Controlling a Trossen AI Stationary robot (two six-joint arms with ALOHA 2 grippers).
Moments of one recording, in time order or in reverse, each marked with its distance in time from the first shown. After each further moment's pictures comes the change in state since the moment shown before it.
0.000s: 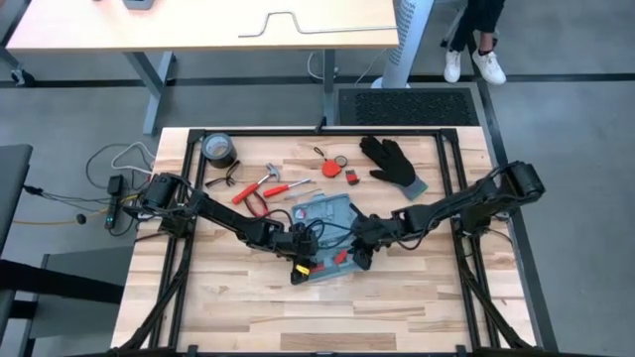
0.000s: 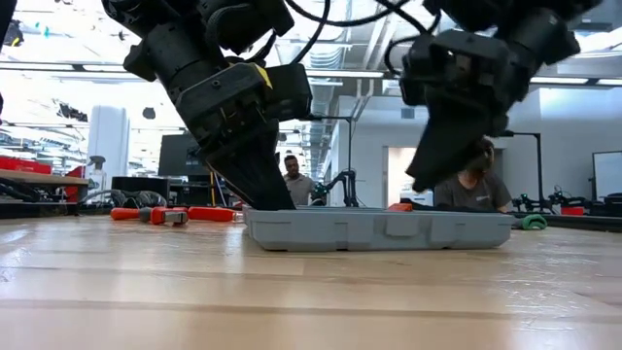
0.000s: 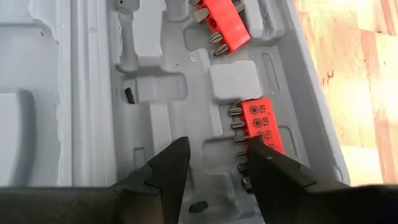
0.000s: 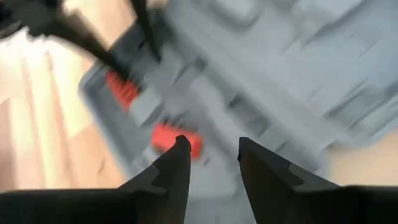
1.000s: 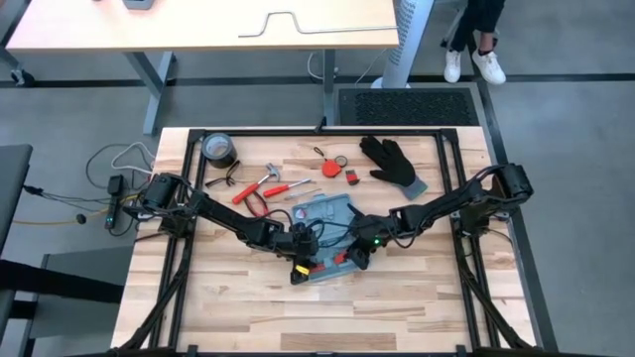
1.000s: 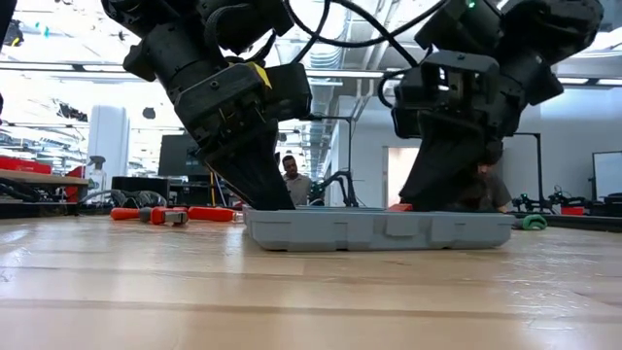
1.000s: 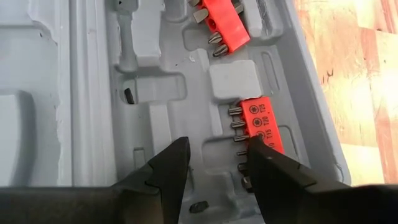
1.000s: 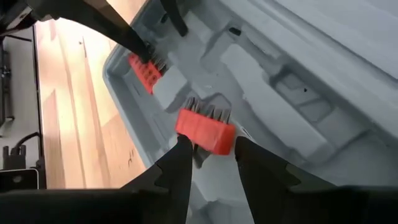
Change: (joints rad) left arm 0.000 0.000 0.000 0.002 -0.002 0.010; right arm -0.042 0.106 -0.081 0.266 -0.215 0.068
